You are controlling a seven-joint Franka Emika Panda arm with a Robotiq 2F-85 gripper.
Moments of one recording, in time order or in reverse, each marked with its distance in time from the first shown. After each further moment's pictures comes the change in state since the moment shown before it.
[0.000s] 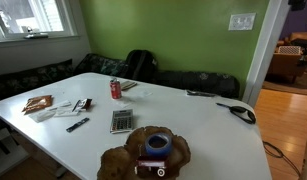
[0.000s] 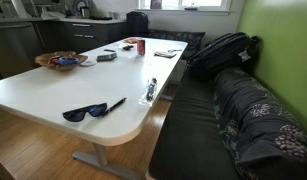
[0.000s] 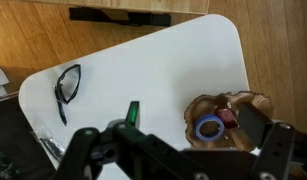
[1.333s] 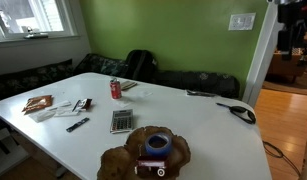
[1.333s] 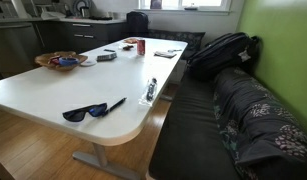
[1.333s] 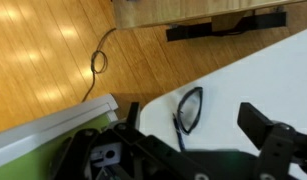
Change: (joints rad) arm -0.214 0.024 -0.072 -0.328 -0.463 0.219 0.029
